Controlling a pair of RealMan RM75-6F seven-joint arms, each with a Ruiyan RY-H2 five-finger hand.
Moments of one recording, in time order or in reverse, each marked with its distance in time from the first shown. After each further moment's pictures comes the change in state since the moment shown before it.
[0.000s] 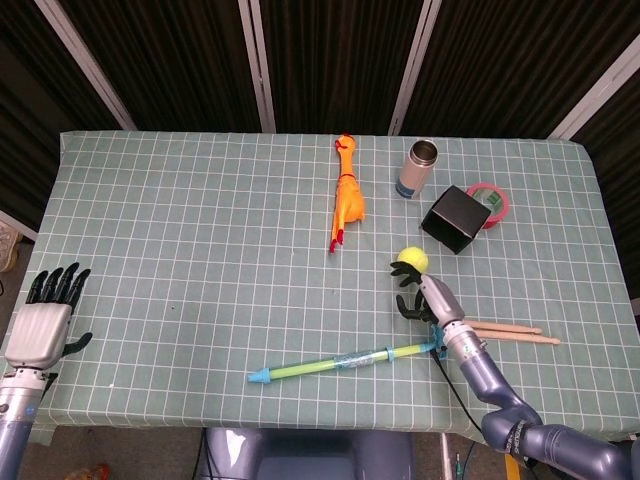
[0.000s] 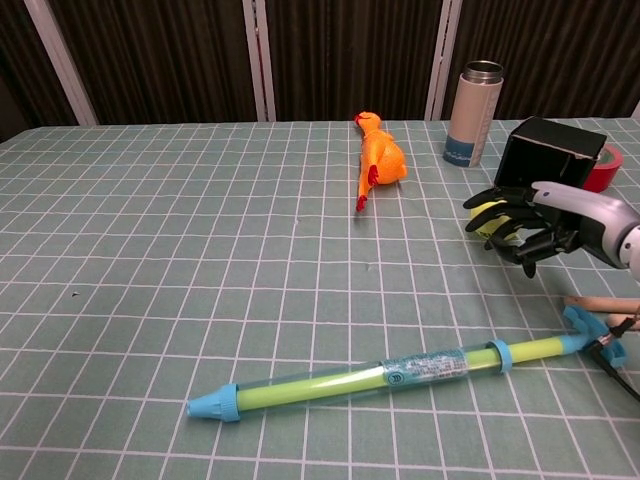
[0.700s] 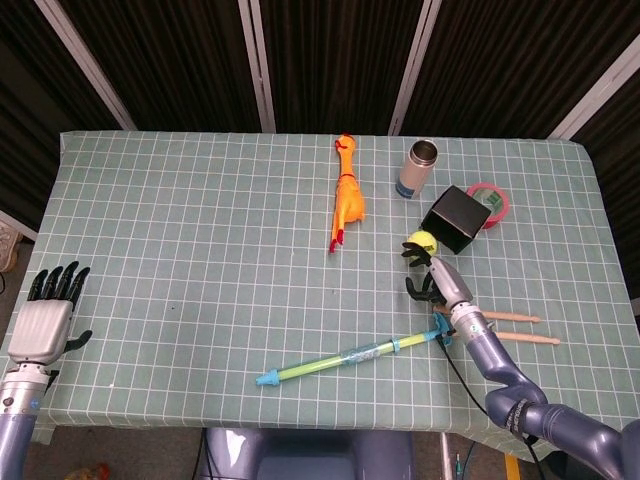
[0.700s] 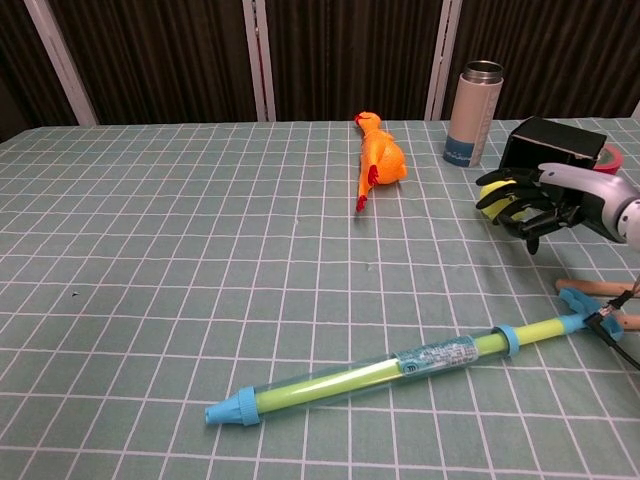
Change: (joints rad) left arm -0.018 -0.019 -0.012 0.018 -0.050 -0.032 0.027; right arm 0.068 -0.012 0.017 0.155 -0.010 -0.061 0.129
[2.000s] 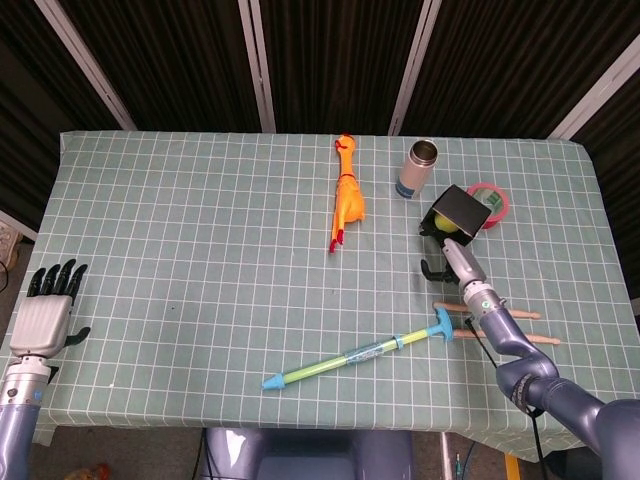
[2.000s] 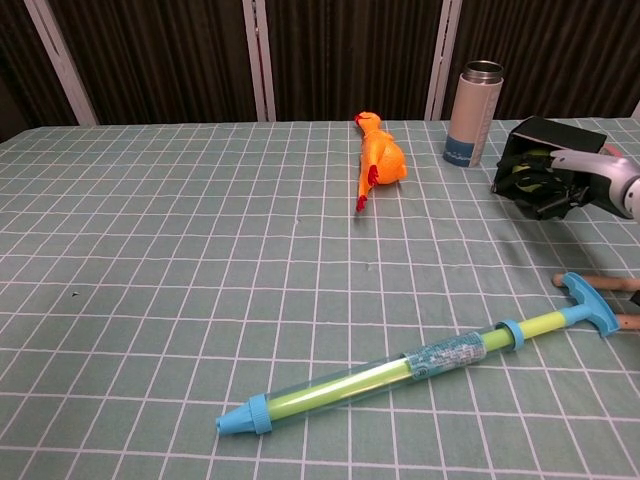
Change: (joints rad) left arm -0.027 -0.020 -0.016 0.029 -0.076 -0.045 0.028; right arm 0.101 -0.032 -0.050 0.292 -0.098 -0.089 0.247
